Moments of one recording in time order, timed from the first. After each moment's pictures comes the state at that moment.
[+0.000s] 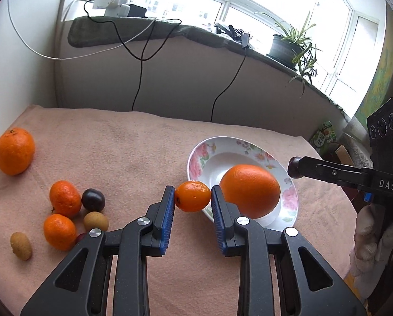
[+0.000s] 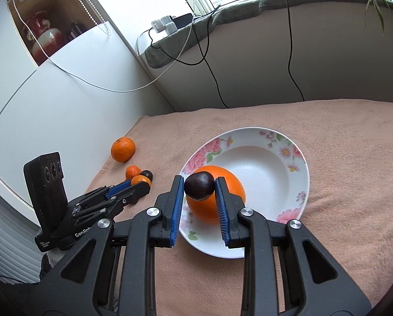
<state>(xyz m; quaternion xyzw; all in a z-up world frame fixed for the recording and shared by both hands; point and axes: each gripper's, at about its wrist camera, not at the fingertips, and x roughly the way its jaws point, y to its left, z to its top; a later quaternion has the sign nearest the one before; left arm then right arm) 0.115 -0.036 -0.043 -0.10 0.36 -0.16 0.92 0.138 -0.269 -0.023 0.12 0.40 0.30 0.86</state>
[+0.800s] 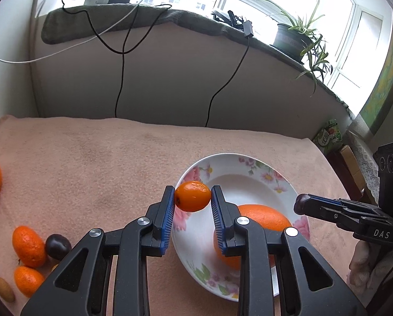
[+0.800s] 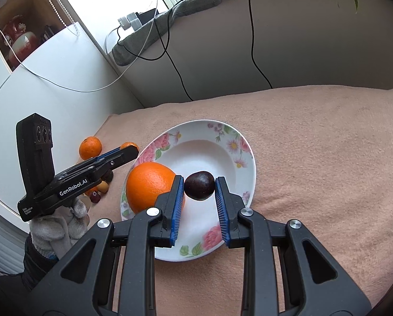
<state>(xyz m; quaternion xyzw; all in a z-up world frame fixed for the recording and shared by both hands) 0.177 -0.065 -0.051 -0.09 0.38 -0.16 0.91 0.166 -0.302 -0.055 0.11 0.42 0.25 0.87</state>
